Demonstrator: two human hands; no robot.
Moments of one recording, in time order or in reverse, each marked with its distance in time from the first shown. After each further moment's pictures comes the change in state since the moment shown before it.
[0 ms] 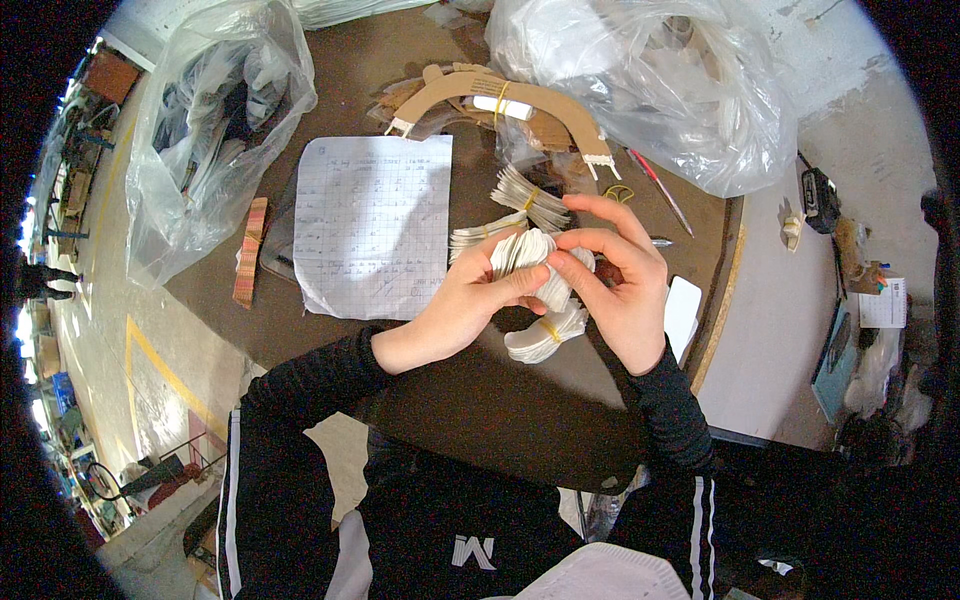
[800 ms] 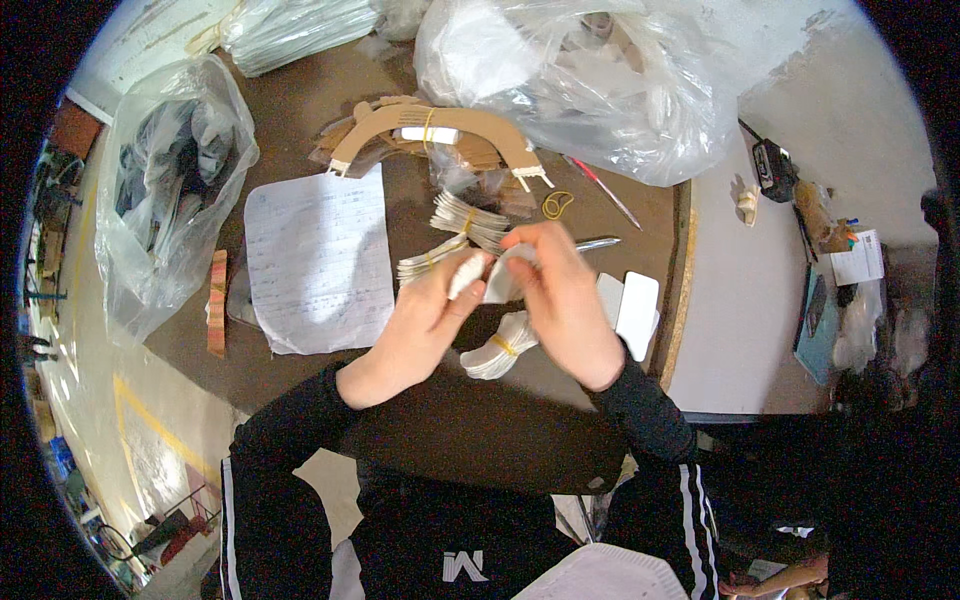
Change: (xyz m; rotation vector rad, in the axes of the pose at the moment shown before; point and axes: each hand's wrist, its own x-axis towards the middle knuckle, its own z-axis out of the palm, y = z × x) left_hand 0.001 0.007 0.004 0.776 0.043 0.219; right_hand -0.006 0.011 0.004 -0.186 0.008 -0.042
